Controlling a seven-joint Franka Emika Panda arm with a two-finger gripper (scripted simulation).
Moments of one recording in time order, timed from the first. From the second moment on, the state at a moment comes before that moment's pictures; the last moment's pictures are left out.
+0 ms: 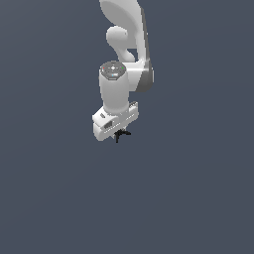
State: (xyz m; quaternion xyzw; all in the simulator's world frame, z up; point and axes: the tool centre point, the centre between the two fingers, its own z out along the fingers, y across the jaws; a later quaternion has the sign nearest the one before) arm -0.031 -0.037 0.148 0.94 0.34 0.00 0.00
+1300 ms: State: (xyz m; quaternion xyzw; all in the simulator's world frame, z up) arm -0.140 -0.028 0.323 0.94 0.34 0.00 0.00
